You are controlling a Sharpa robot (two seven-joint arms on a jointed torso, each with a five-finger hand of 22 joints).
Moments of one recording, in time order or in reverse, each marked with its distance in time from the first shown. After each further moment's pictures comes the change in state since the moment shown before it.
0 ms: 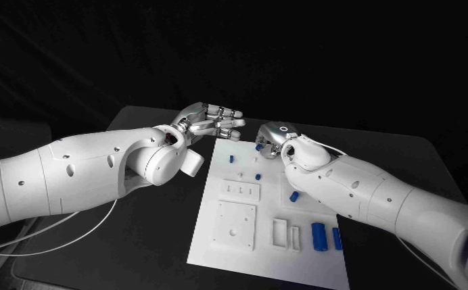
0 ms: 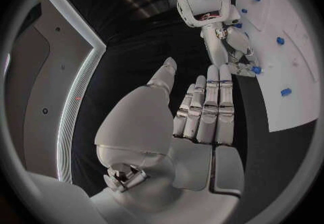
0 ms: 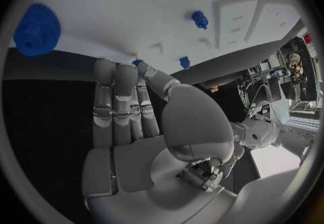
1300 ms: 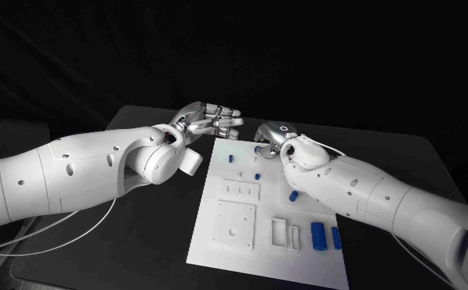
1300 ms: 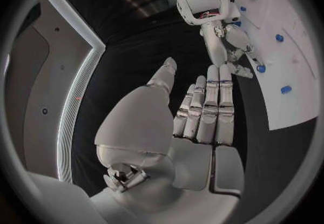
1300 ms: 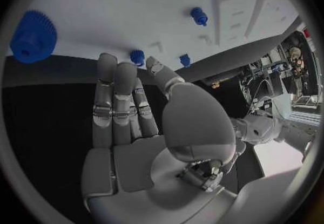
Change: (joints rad) left arm 0.000 0.005 0.000 -0.015 0.000 0.001 0.000; left_hand 0.000 0.000 0.001 -0.001 0.000 -0.006 0.003 0.000 0.000 -0.007 0.007 0.000 0.000 0.000 0.000 0.000 0.000 0.000 0.000 0.000 0.000 -0.001; right arm -0.002 0.005 0.000 -0.012 0.050 -0.020 0.007; right_hand 0.015 -0.066 -0.204 0.041 0.048 -0.152 0.006 0.006 -0.004 -0.203 0.055 0.000 -0.002 0.002 0.037 -0.027 -0.030 0.055 -0.001 0.041 -0.138 -0.068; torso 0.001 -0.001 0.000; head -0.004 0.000
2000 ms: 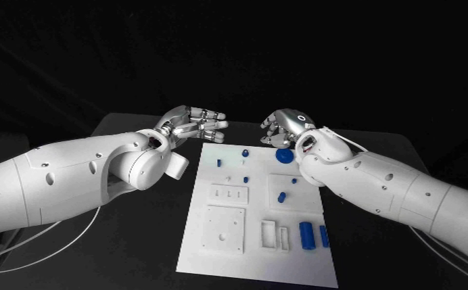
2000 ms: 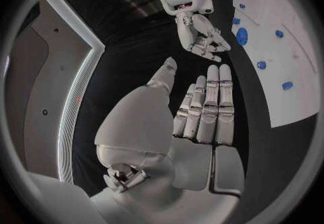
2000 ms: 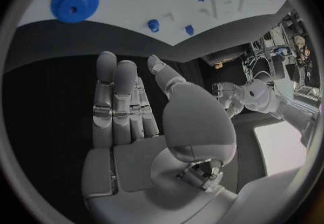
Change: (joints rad) left arm 0.000 -0.020 -0.004 -0.011 0.000 0.000 0.000; left_hand 0.000 0.000 0.001 -0.001 0.000 0.005 -0.003 0.000 0.000 0.008 -0.007 0.000 0.000 0.000 0.000 0.000 0.000 0.000 0.000 0.000 0.000 0.000; right arm 0.008 -0.227 0.078 0.246 0.096 -0.095 0.021; right_hand -0.008 -0.016 -0.054 0.010 0.017 0.024 0.005 0.000 0.003 0.306 -0.090 0.079 0.039 -0.008 -0.052 -0.012 0.010 -0.048 0.000 -0.051 -0.005 -0.005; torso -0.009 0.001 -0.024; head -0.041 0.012
